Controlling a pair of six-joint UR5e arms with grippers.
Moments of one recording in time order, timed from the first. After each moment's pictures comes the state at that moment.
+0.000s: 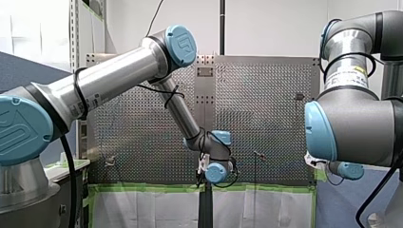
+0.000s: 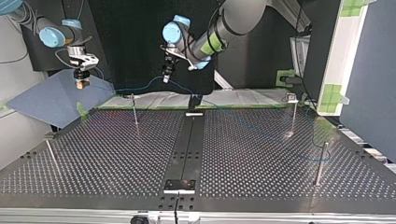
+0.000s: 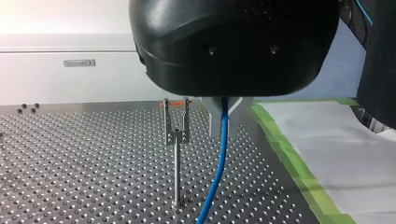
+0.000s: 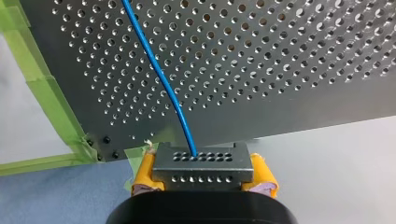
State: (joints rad) left arm -0.82 -2.58 -1.49 -2.30 -2.02 -1.45; right arm 1.37 -0.70 1.82 -1.00 1.08 1.78
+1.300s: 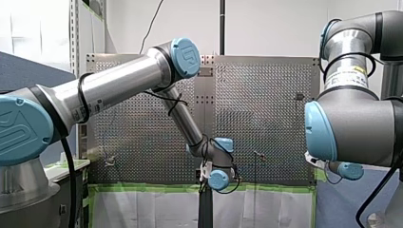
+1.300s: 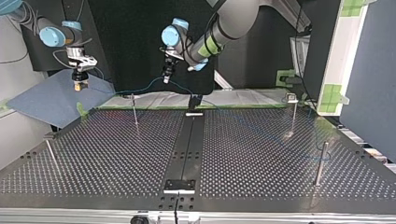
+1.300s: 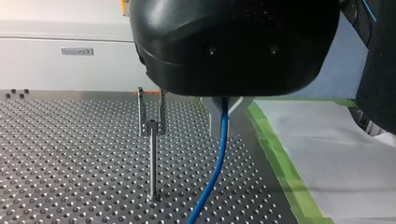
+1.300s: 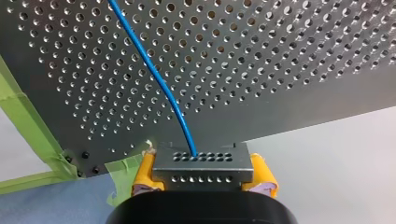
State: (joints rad) left arm -0.82 -2.66 -1.40 -2.32 -2.03 -1.51; right arm 1.38 -0.70 1.82 -1.07 1.07 1.85
